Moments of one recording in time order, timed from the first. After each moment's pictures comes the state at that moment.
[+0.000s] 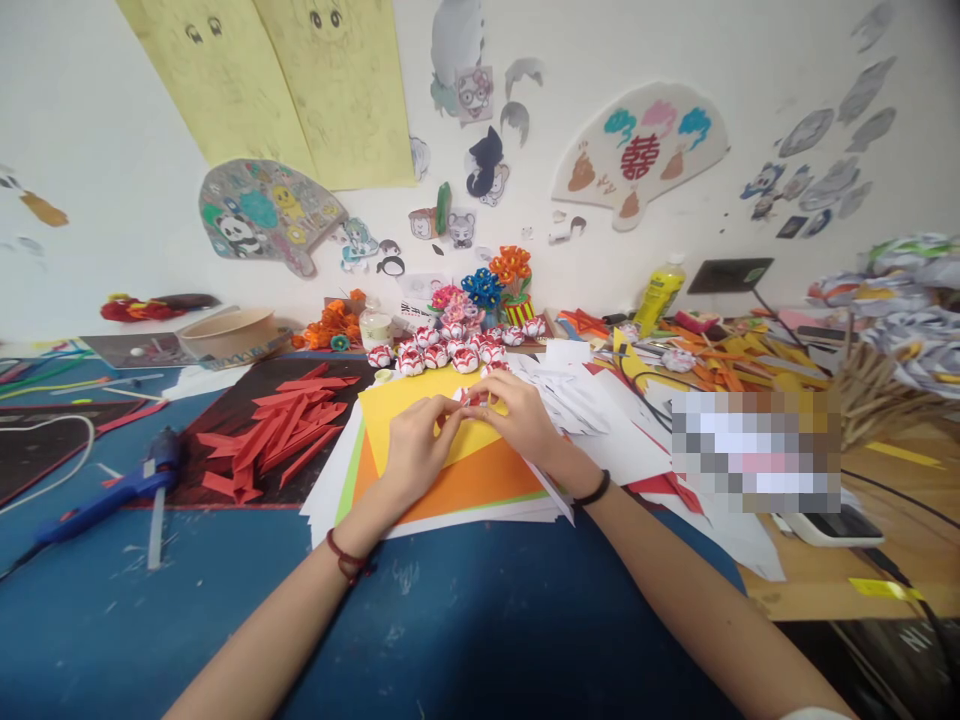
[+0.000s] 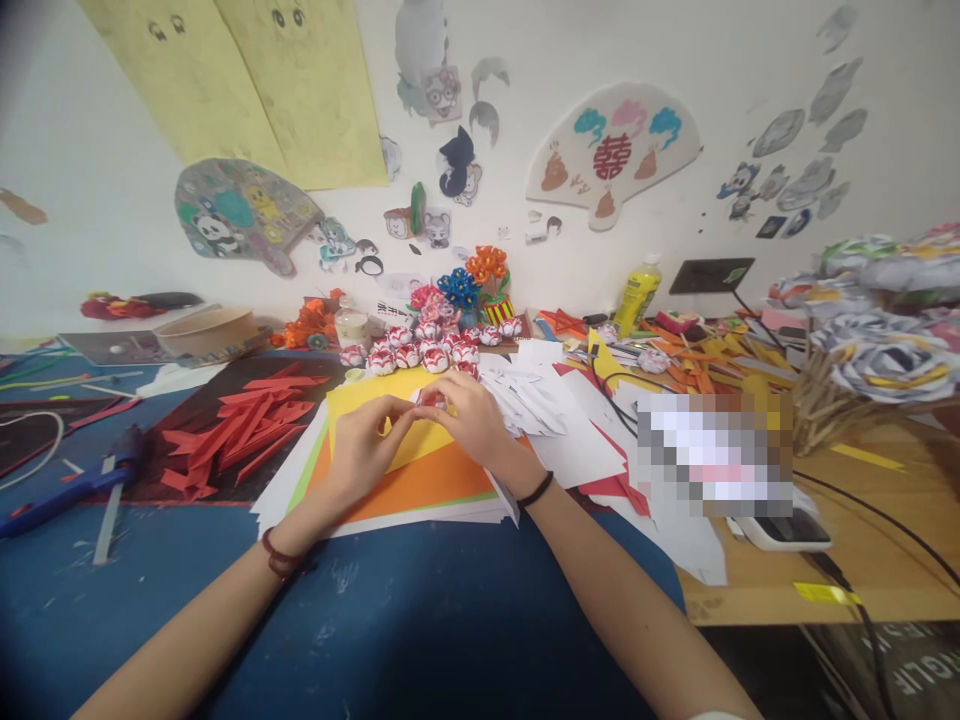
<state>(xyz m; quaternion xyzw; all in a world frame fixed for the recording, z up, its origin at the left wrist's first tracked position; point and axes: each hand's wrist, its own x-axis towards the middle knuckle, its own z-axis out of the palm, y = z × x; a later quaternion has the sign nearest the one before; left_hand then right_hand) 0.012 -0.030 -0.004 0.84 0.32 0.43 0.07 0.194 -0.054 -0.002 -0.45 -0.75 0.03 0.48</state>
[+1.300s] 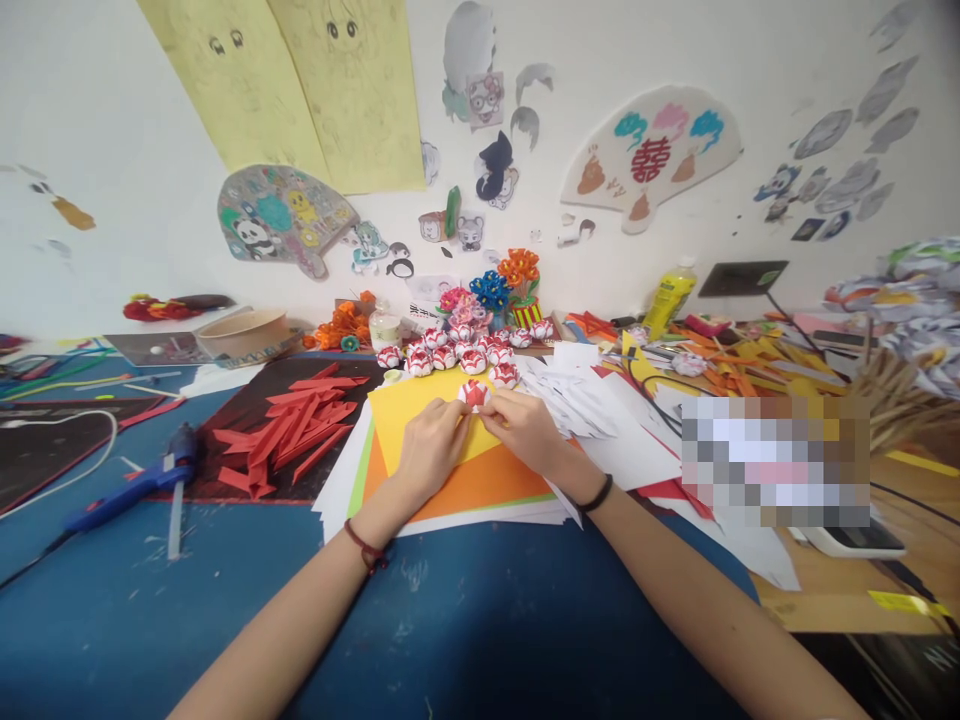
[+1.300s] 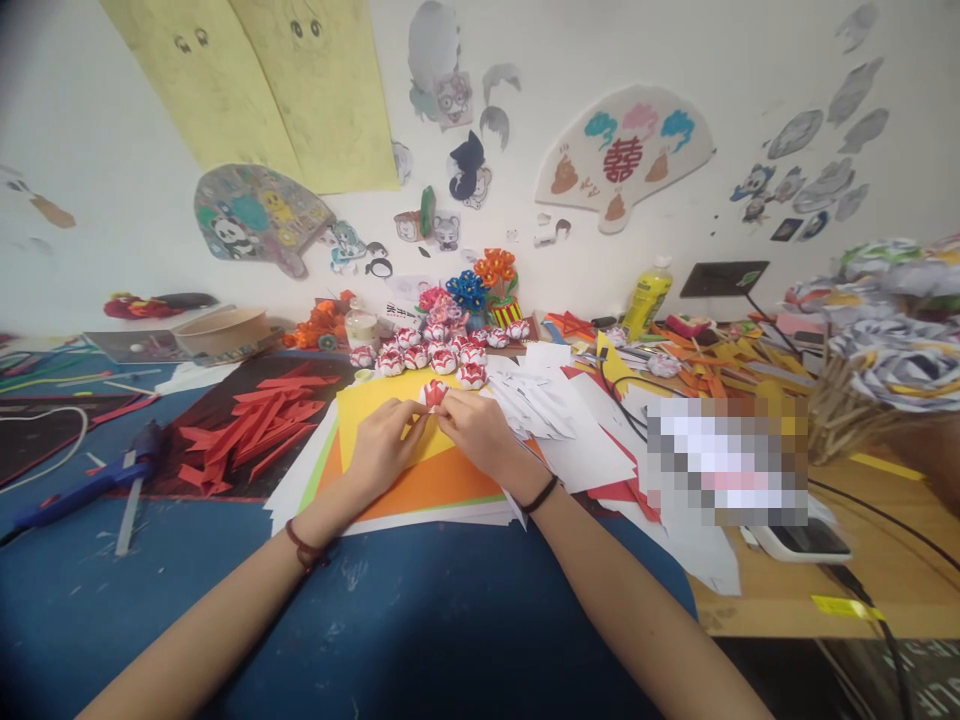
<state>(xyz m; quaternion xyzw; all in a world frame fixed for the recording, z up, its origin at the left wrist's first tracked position) 0.012 -0.019 -0.025 0.88 0.32 0.35 -0.05 0.192 -0.054 -0.022 -0.46 -0.78 -0.08 0.41</state>
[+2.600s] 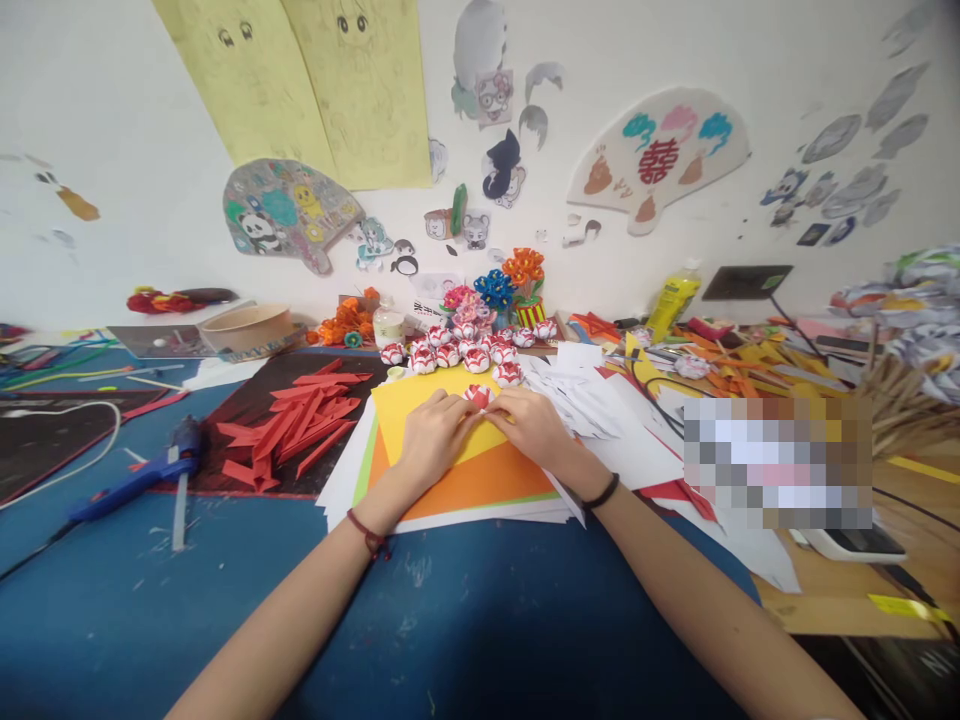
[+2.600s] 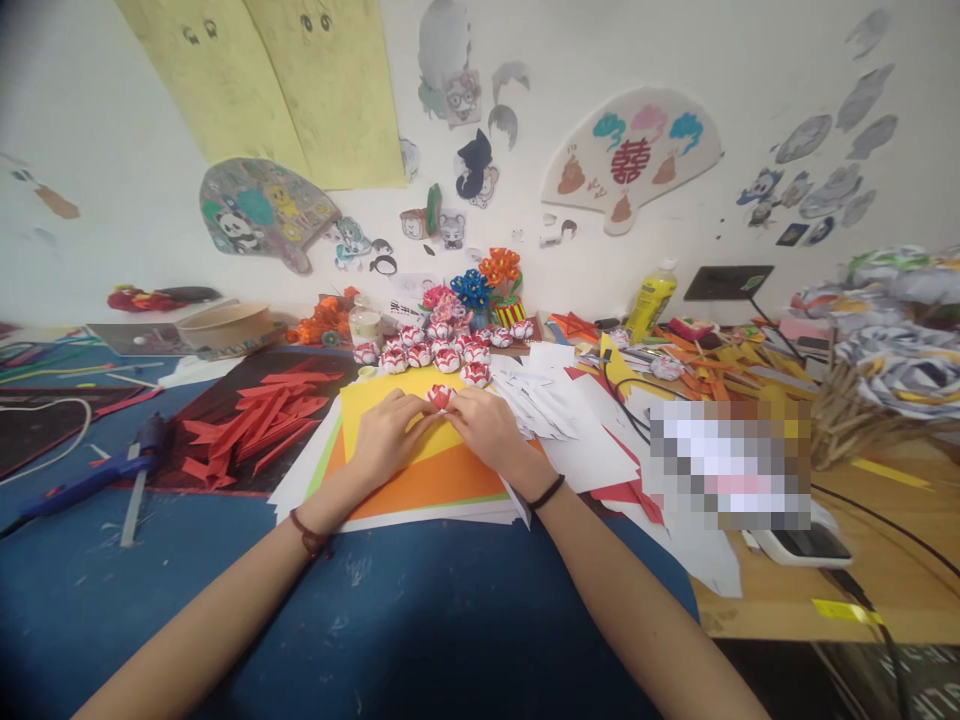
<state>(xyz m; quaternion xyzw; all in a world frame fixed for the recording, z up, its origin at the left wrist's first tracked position) 0.011 -0.009 -0.021 0.90 0.29 0.34 -0.06 0.201 -0.049 -0.023 -0.50 -0.79 -0.07 0.35</state>
